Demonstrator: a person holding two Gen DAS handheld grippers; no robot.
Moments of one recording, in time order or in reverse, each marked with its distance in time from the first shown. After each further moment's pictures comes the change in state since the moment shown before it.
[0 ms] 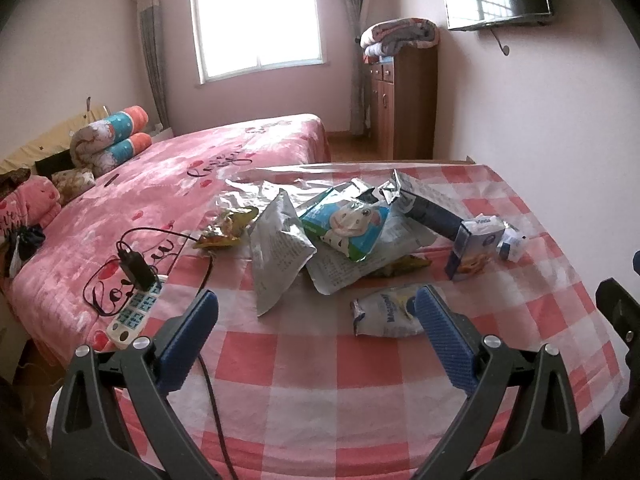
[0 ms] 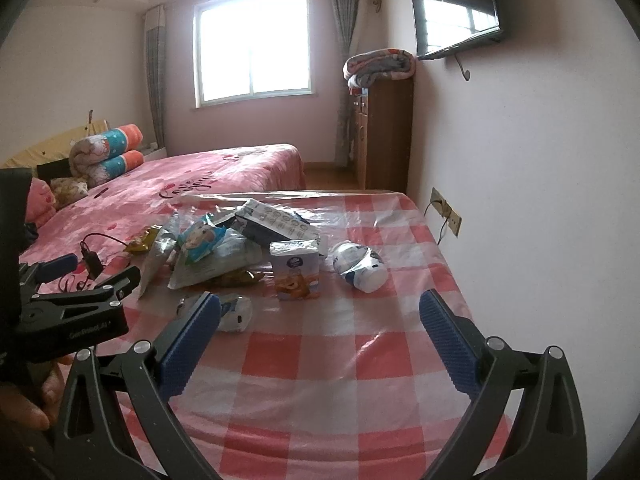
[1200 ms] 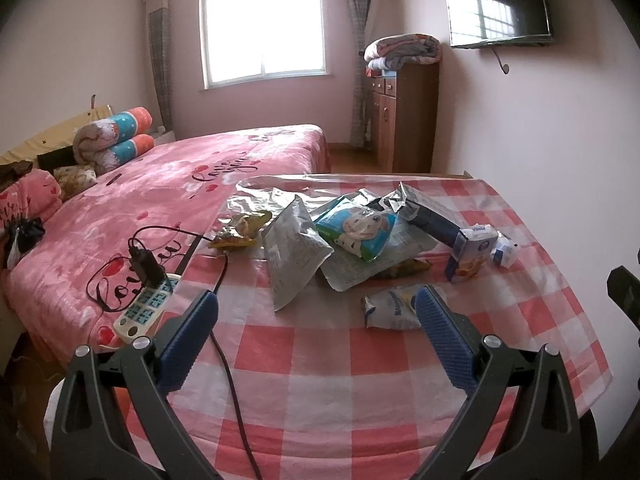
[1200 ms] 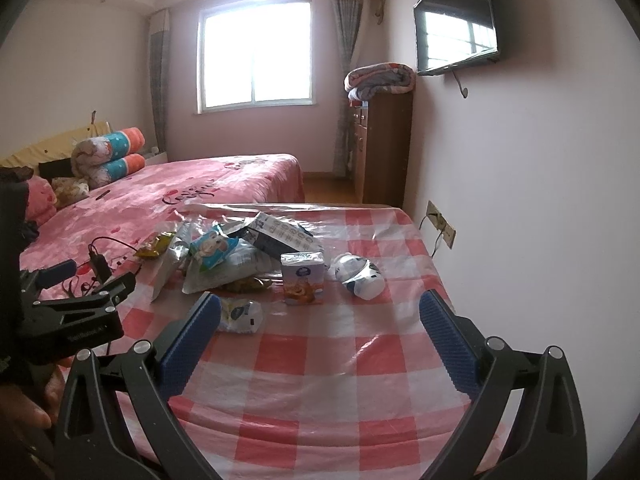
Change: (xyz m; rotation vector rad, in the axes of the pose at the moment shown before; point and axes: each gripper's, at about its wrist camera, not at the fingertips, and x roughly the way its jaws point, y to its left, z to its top) left arm -0.018 0.022 -0.011 -0.033 -0.043 -0.013; right arm -0.029 0.010 0.004 -0.023 -0.039 -0.006
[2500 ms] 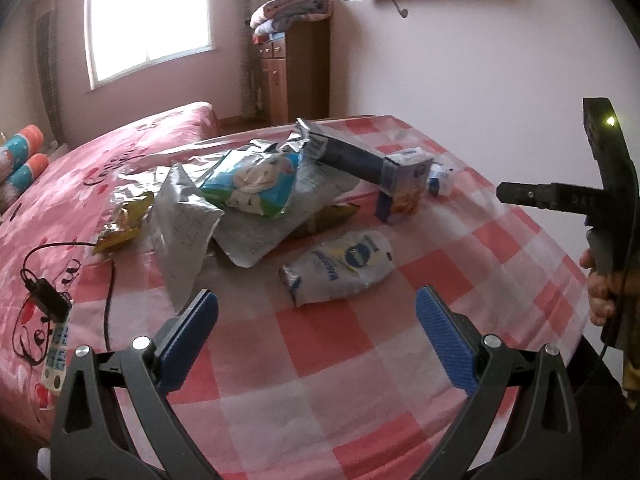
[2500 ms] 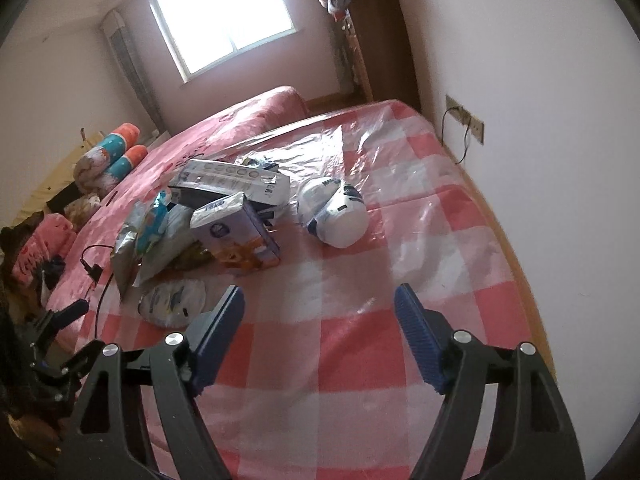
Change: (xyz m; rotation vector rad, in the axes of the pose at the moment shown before) left arm 0.069 -0.019 -0.022 0.214 0.117 -0.356; right arm 0.136 -0.092 -0.022 0.260 0.300 0.174
